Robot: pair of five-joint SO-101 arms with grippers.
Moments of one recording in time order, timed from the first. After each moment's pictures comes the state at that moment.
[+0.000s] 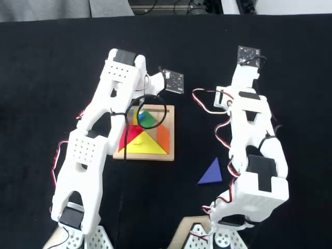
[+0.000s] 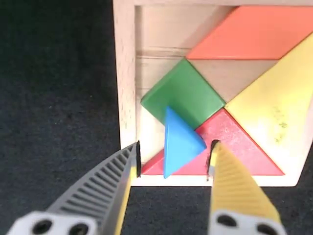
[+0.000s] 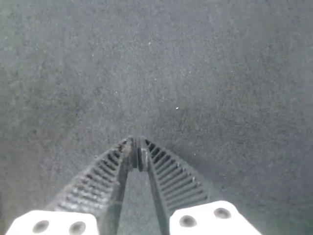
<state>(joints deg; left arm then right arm) 12.6 53.2 -54.1 98.7 -75.4 10.4 10.0 25.8 31.6 -1.1</state>
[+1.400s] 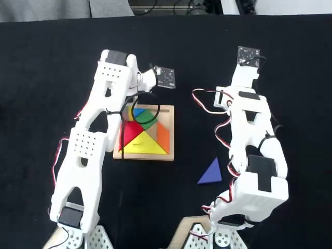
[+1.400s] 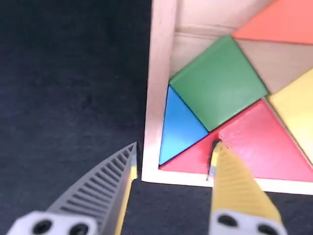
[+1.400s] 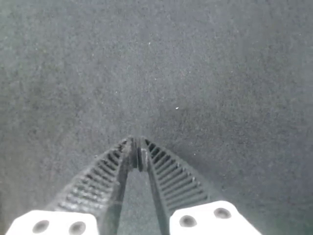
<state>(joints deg) 9.1 63.2 -66.8 99.2 -75.4 10.4 10.0 25.8 31.6 -1.1</state>
